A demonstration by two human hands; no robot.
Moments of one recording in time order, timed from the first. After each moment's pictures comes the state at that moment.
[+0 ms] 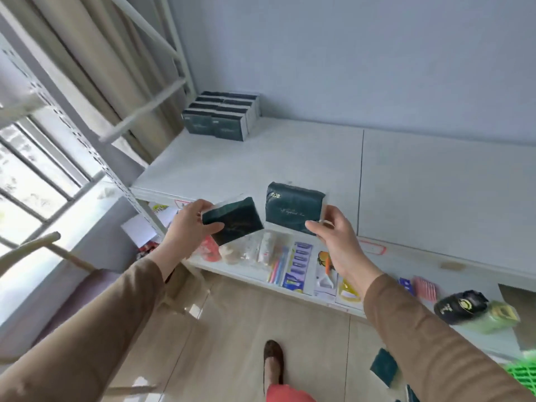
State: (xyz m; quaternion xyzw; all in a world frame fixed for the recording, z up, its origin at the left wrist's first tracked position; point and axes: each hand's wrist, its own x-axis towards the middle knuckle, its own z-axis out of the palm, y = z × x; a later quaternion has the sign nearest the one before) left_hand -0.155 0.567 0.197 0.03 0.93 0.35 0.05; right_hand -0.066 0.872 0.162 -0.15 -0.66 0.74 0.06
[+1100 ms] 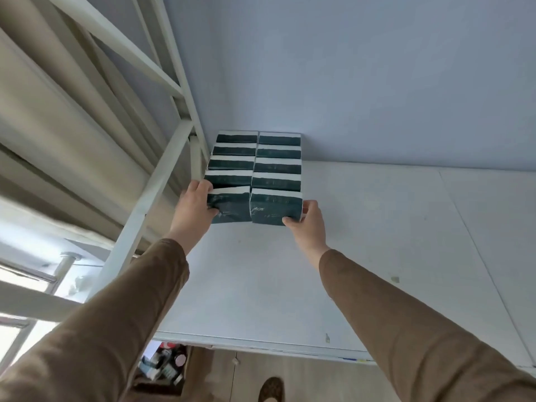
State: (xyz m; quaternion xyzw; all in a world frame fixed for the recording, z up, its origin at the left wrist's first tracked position) left_hand -0.611 0.484 0.173 0.19 0.96 0.23 -0.01; right_hand -0.491 0.715 0.116 -0.30 -0.78 0.54 0.14
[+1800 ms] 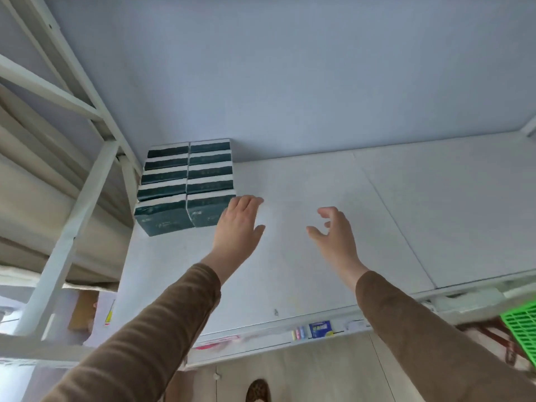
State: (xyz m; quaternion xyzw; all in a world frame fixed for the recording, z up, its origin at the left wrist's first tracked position) left_hand -0.458 0.637 0.189 0.45 0.87 0.20 -0.05; right_hand -0.301 0.805 0.163 -0.37 -0.81 0.41 0.19
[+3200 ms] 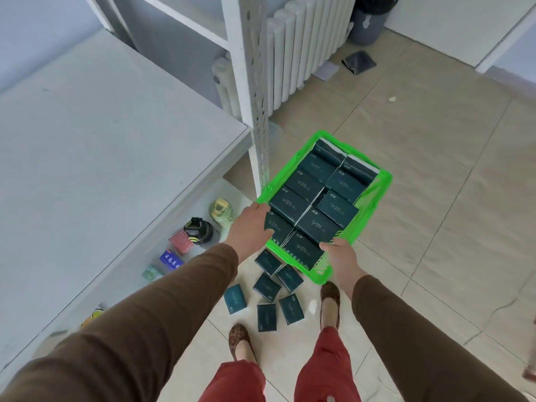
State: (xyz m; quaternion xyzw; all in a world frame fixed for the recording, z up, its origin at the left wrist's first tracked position) left_hand 0.206 1.352 -0.022 0.67 0.68 0.04 0.30; right_hand 0.429 1.338 -0.032 -0.77 -0.27 0.55 0.16
